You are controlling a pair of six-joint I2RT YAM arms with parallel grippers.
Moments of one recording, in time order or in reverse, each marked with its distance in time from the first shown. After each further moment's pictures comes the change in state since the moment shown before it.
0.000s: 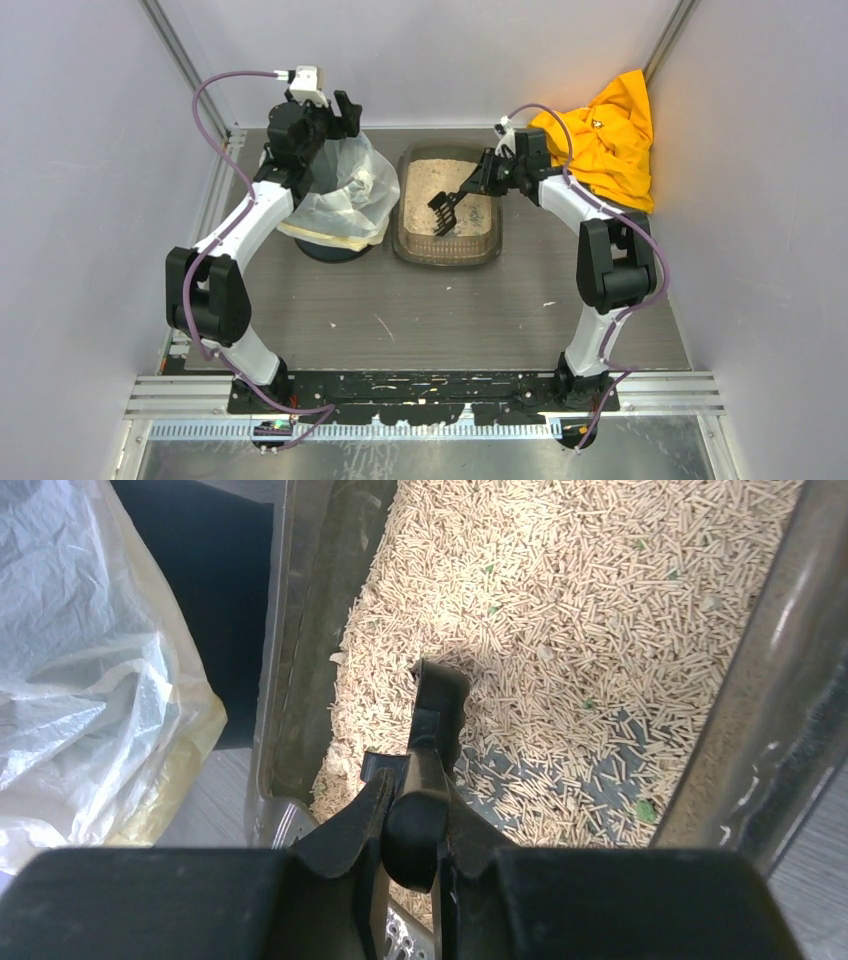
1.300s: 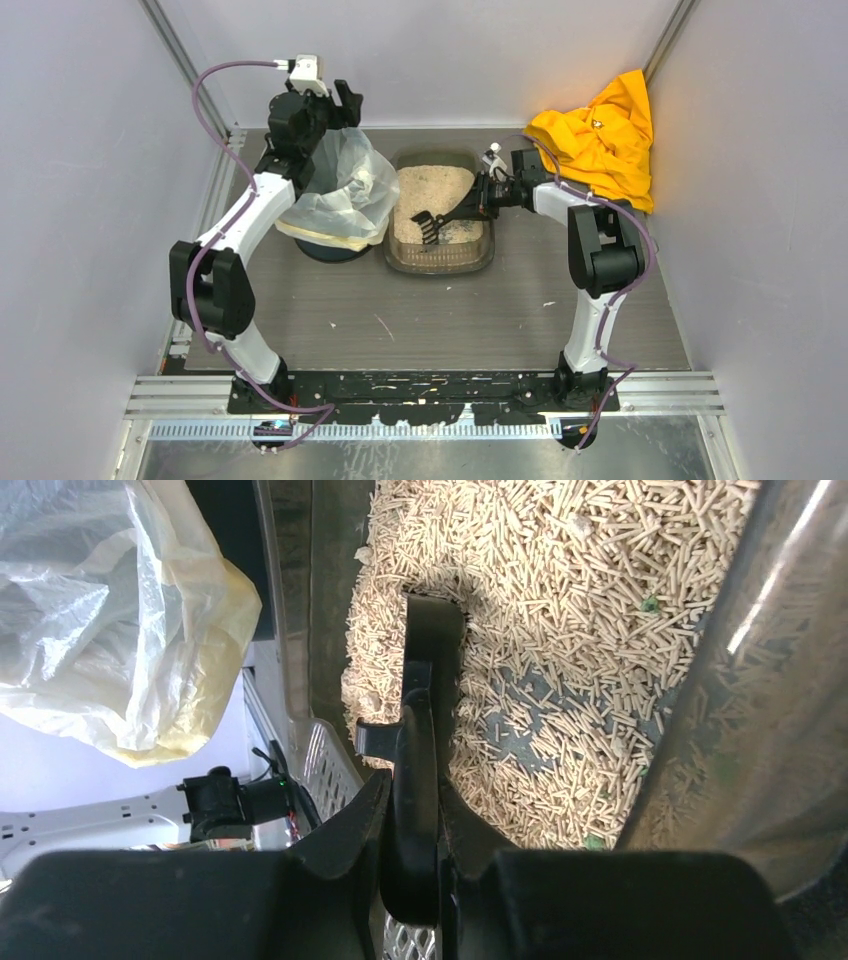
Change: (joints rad) left arm 0.000 0.042 0.087 -0.019 0.000 -0.003; right arm -0.021 0.152 -0.035 -0.034 -0.360 0.050
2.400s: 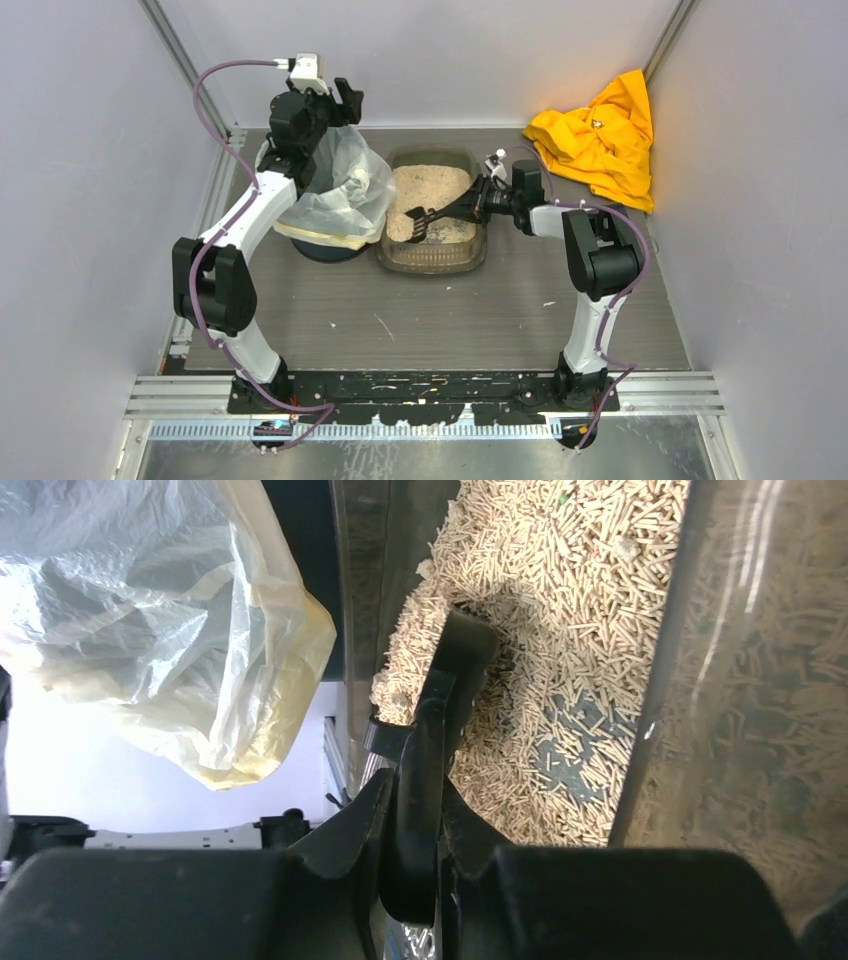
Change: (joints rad) left arm 0.000 0.026 0.014 0.039 0.000 -0.007; right arm 0.005 -0.019 -0.235 0.620 -0.032 0.440
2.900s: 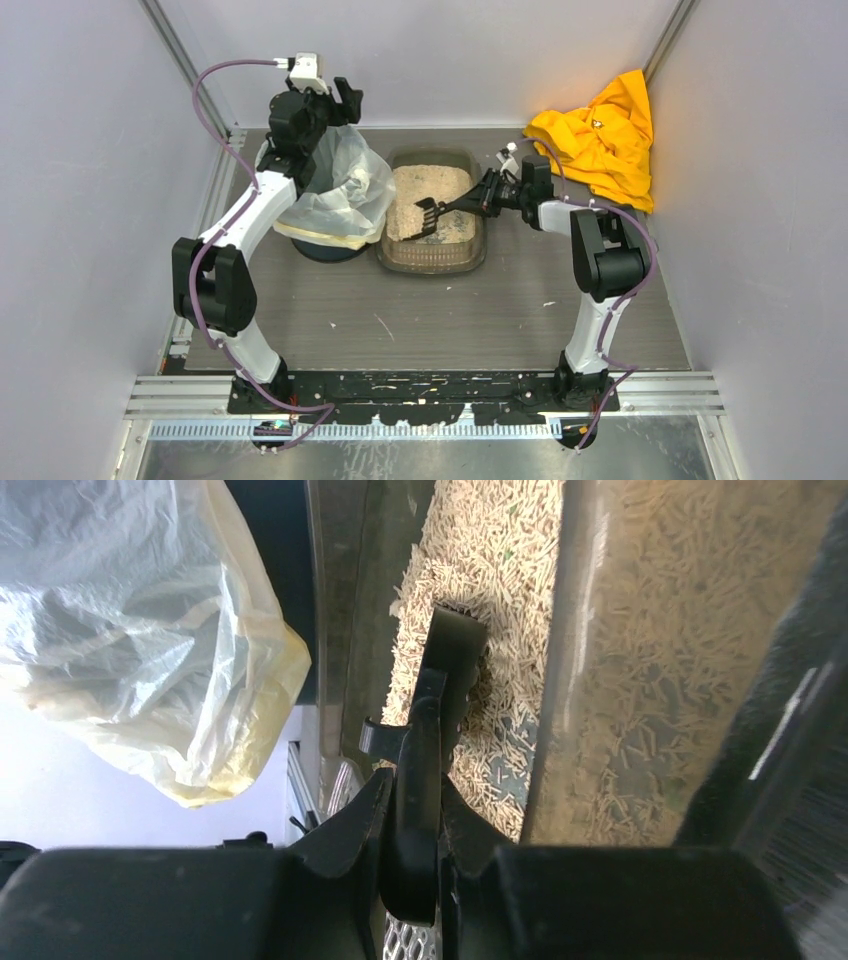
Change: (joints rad) left arm 0.002 0.000 0.001 0.003 0.000 0.006; right arm -0.044 -0.034 0.032 -0.116 0.055 -0.139
